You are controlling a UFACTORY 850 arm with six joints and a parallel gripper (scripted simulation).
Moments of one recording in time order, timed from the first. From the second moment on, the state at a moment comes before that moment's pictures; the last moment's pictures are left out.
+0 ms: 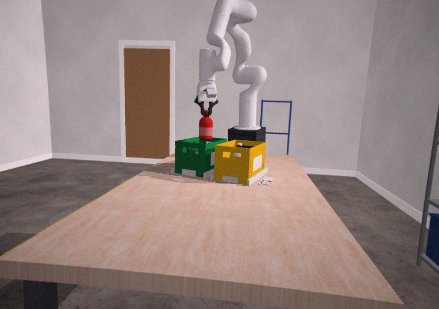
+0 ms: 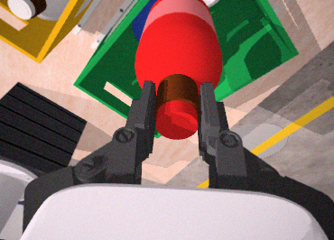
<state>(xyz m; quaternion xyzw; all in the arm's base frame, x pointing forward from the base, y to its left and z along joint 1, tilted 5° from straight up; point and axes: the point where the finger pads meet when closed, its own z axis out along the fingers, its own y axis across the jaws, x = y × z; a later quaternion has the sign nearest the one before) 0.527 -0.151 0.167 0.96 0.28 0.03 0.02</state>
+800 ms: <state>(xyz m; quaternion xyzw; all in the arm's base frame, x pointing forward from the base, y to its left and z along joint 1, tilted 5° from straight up) 0.521 -0.108 0.165 0.96 0.28 0.03 0.02</state>
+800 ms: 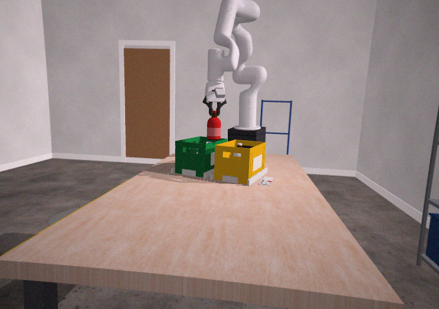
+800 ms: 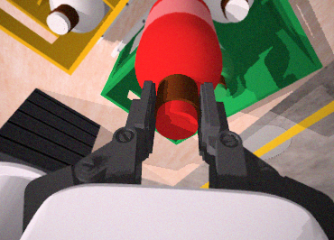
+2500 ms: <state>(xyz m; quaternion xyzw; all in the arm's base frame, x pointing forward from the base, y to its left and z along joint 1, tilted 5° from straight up) 0.509 -0.019 0.163 0.96 0.28 0.03 0.02</state>
